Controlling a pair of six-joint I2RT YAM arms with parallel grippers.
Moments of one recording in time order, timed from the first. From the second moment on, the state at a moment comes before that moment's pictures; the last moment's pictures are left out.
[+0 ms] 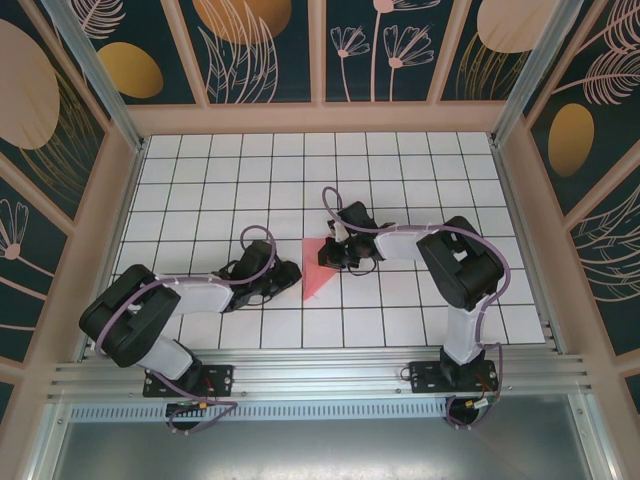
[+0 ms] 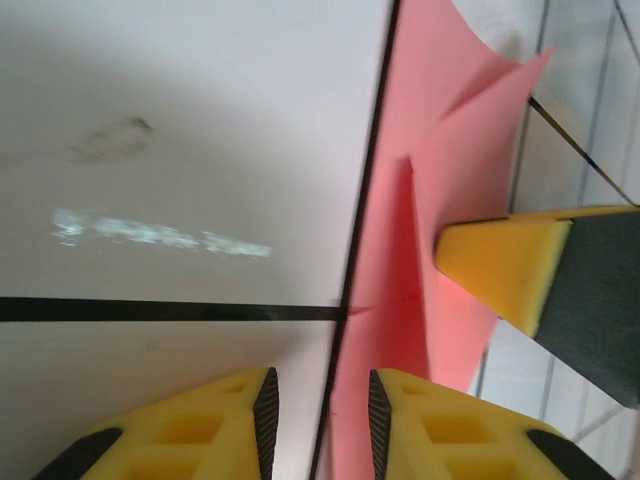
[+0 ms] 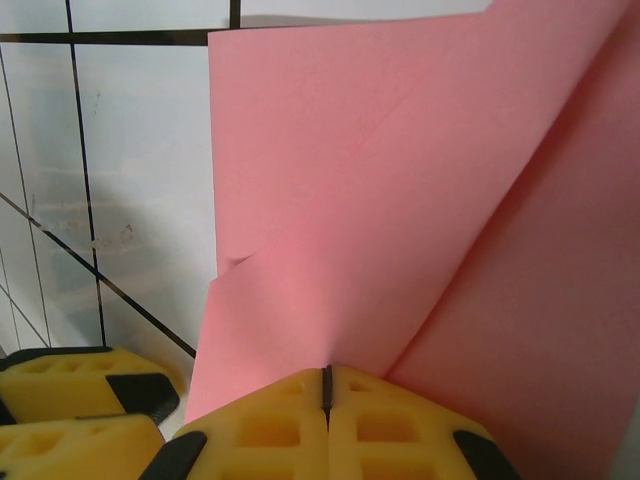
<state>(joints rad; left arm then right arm) -0.67 1.51 0.48 0.23 0.16 -1.10 0.64 1.90 0.99 -0.10 -0.50 0.65</state>
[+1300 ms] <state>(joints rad) -0.67 1.69 0.58 0.32 0.30 -1.01 0.65 1.90 1.01 -0.12 -0.48 0.65</state>
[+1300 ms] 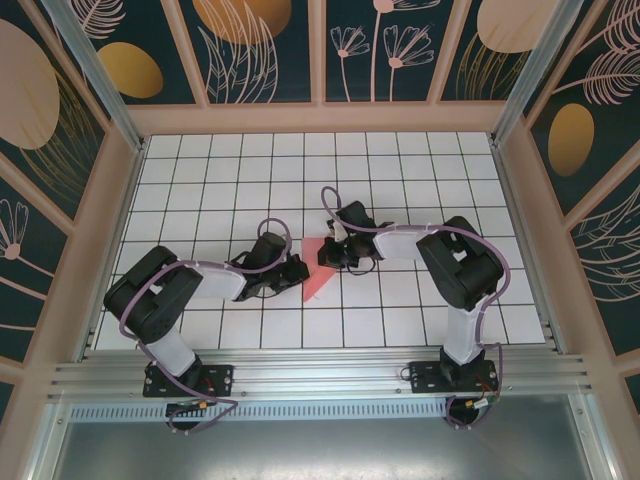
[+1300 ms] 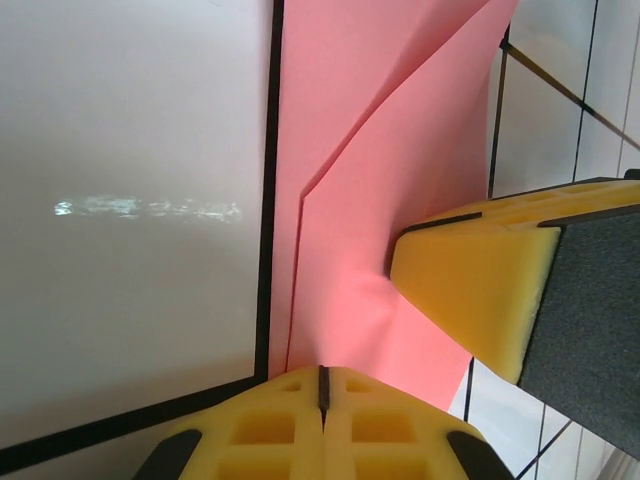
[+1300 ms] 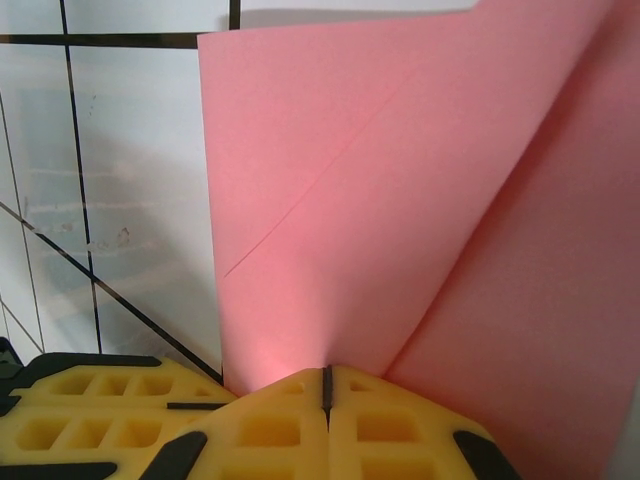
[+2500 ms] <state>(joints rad) -0.66 1.62 0.56 0.32 0.28 -1.05 0.69 1.88 0.97 -0.08 -0.46 0.68</state>
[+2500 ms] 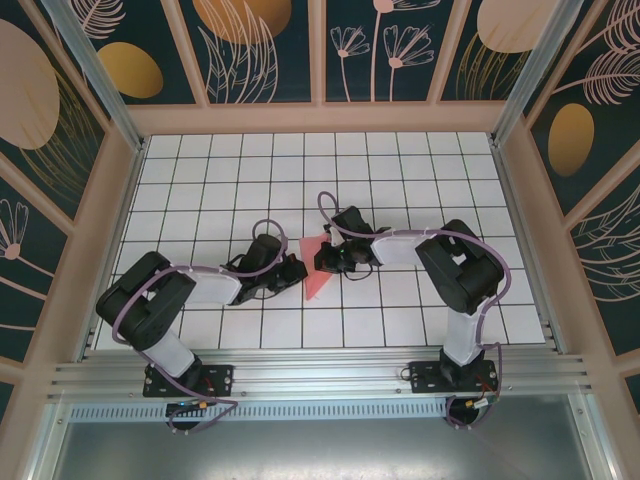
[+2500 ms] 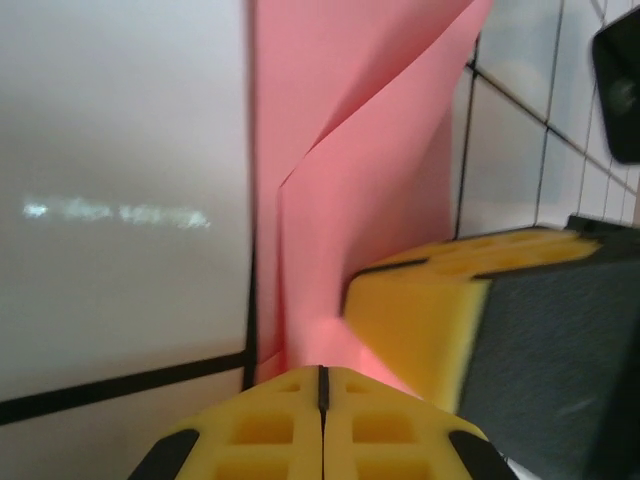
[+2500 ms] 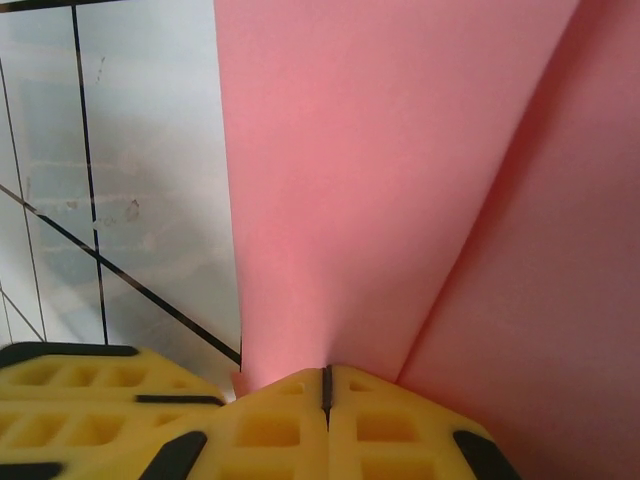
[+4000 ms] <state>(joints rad) -0.63 1.75 0.59 0.44 0.28 -1.03 0.72 1.79 0.95 -0.08 -0.44 0.73</state>
